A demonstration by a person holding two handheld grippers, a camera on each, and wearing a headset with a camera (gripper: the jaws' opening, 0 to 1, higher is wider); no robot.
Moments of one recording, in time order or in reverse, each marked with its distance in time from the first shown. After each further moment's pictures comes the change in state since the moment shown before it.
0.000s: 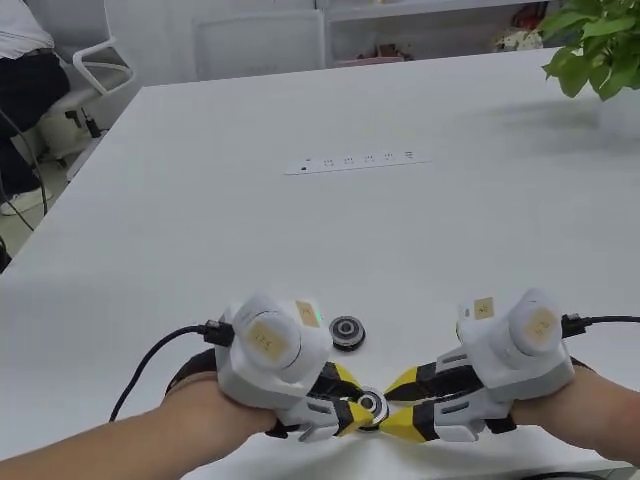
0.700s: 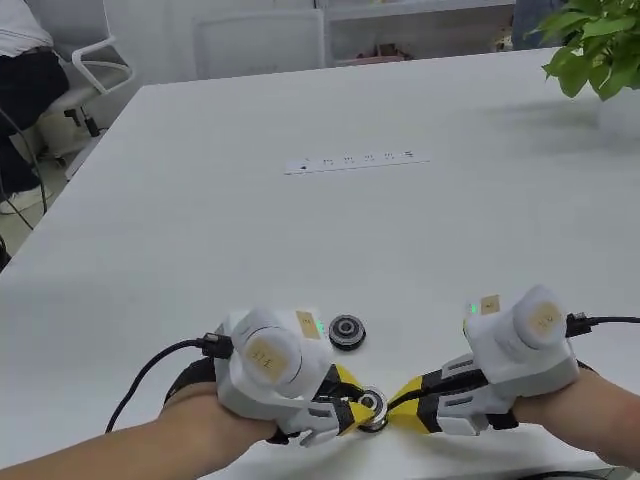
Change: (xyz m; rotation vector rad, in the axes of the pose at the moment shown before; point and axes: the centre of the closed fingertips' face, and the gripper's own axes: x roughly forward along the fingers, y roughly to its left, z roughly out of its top) left arm 0.000 0.000 0.000 0.048 -0.015 0.032; right arm 0.000 -0.005 -0.003 0.137 -0.007 -0.012
